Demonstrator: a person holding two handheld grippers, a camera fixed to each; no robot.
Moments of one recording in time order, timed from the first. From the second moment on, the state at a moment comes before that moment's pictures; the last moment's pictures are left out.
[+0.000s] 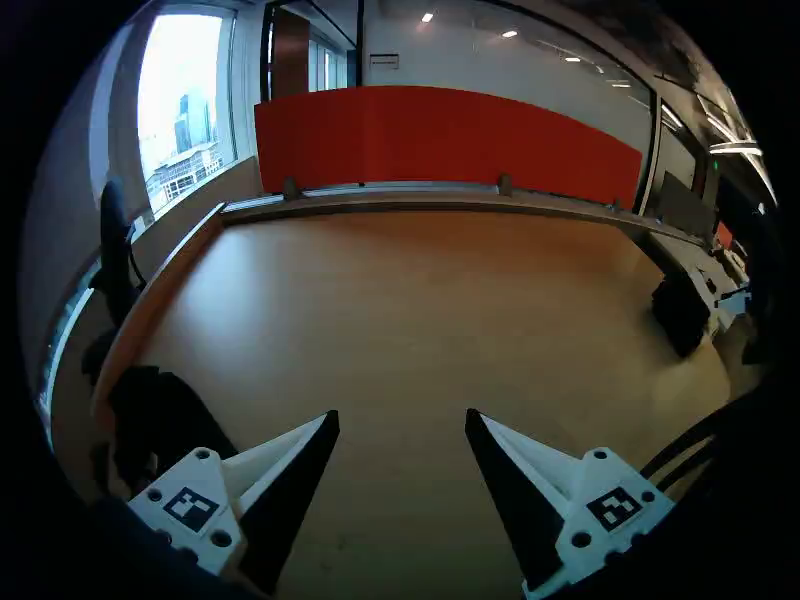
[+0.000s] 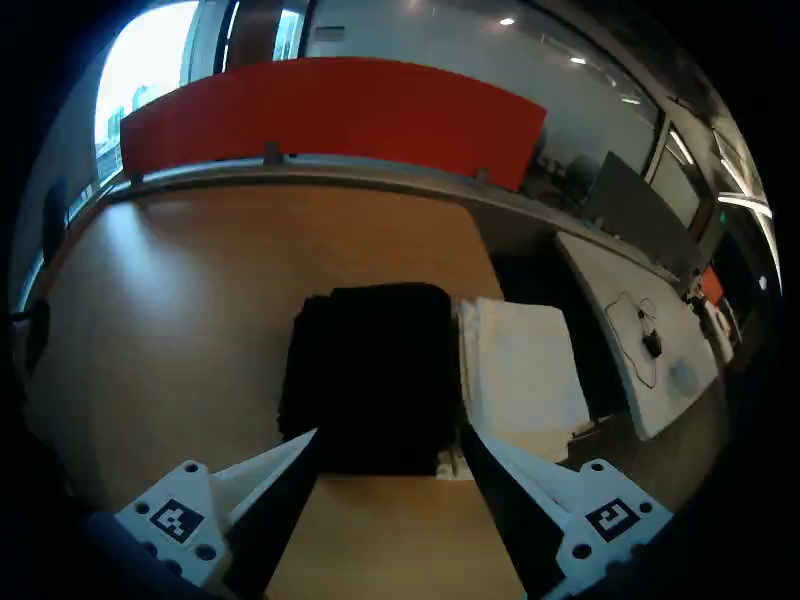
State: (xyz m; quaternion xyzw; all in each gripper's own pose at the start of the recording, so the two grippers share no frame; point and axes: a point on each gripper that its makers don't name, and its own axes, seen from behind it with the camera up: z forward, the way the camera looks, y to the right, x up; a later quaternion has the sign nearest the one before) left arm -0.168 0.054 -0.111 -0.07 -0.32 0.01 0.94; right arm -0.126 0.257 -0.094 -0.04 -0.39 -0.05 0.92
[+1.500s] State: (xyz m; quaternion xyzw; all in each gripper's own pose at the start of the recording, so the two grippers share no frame) left arm -0.097 0.057 -0.055 -0.05 -0.21 -0.02 0.98; right arm 0.023 0.153 -0.050 -0.04 -0.09 0.01 1.00
